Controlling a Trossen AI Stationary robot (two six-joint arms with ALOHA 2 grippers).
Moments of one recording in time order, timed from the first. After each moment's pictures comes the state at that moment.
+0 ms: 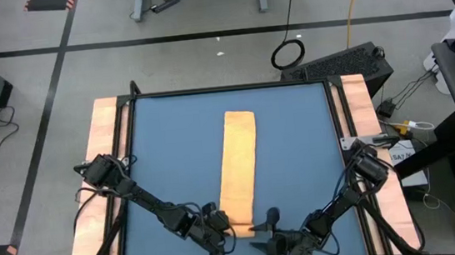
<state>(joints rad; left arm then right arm) -0.60 1.98 1.10 -0.08 -0.24 -0.74 0.81 2.16 1.04 0.60 0.92 0.06</state>
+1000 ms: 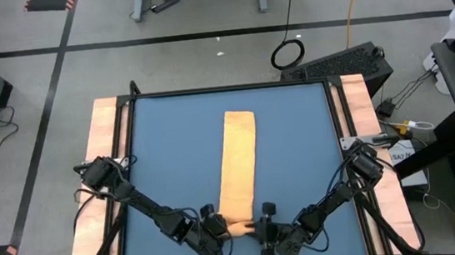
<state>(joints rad) -0.65 1.98 1.10 -0.05 -0.35 -0.74 0.73 2.18 1.04 0.43 0.77 0.51</state>
